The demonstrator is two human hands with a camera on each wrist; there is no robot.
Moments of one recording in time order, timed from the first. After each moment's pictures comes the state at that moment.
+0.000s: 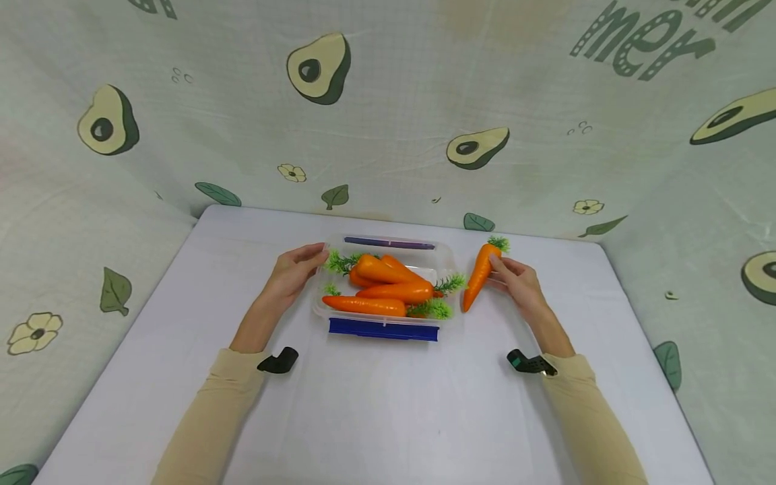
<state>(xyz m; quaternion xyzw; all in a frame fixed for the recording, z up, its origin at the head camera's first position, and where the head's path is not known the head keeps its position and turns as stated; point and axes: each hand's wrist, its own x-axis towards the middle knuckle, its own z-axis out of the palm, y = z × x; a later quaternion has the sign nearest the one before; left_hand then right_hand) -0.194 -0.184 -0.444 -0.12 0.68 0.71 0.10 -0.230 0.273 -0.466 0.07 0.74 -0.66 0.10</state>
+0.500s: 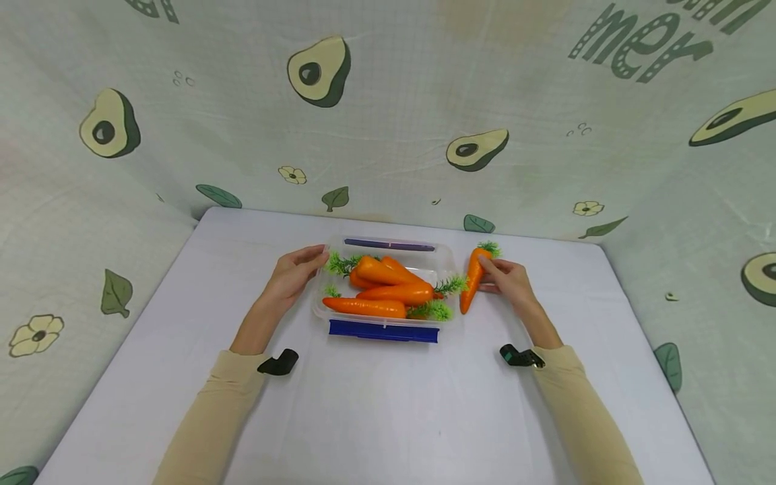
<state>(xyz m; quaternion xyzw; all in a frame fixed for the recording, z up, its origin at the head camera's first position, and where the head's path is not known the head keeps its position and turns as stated) -0.193 -0.184 -0.443 -0.12 0.69 0.71 0.10 -0.240 0.262 -0.473 0.07 0.78 -0.61 0.10</state>
